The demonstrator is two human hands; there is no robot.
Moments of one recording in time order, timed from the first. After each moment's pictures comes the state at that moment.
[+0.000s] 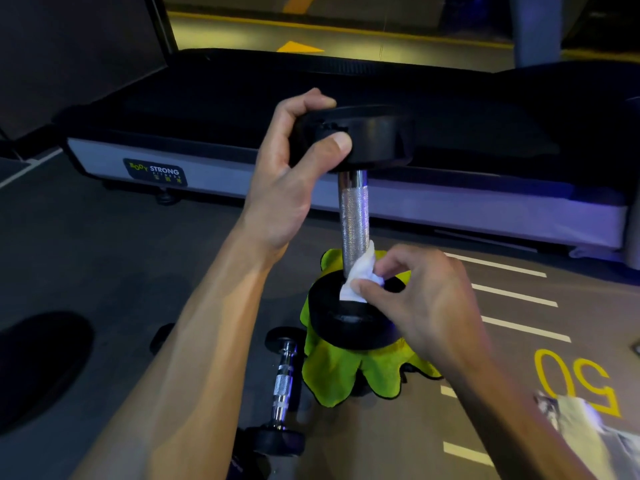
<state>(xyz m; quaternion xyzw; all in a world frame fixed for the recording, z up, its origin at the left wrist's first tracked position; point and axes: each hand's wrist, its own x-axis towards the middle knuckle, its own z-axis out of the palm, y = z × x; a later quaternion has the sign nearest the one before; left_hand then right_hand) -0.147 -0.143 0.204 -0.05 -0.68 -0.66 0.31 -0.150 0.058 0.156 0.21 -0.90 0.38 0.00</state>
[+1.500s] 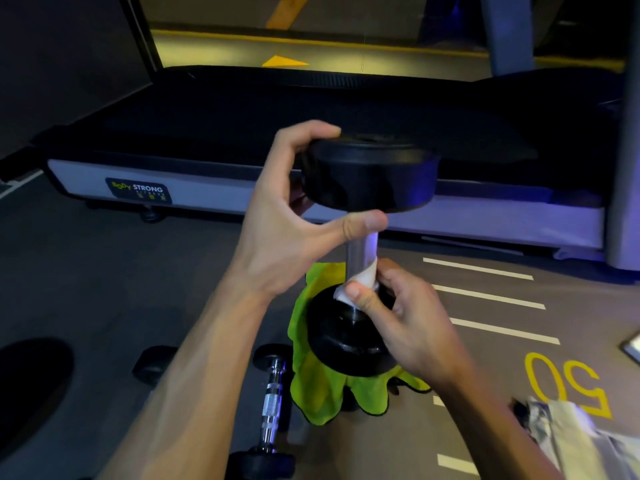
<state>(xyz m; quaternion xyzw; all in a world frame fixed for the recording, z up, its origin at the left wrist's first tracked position) -0.133 -0.114 0.206 -0.10 -0.74 -0.59 0.30 -0.164 0.070 0.136 0.29 -0.83 0.48 -0.04</state>
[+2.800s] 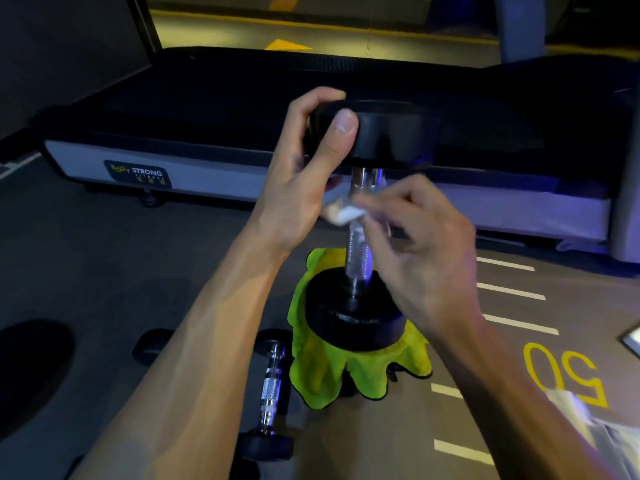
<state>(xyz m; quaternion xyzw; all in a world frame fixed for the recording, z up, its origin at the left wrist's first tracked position) -0.154 -0.109 0.211 -0.03 -0.72 -0.64 0.26 -0.173 0.053 0.173 0.37 -0.79 0.43 0.26</state>
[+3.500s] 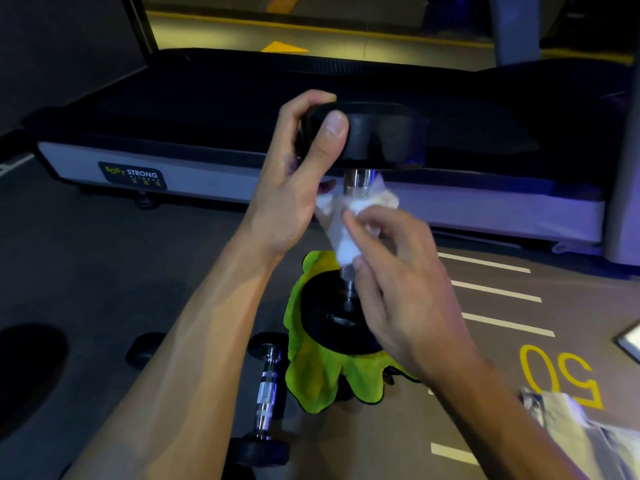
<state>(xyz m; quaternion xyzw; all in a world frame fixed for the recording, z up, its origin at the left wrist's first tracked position) -0.157 -0.112 0.209 -0.03 -0.72 -0.64 0.26 -0.155 0.064 0.151 0.41 -0.83 0.29 0.23</state>
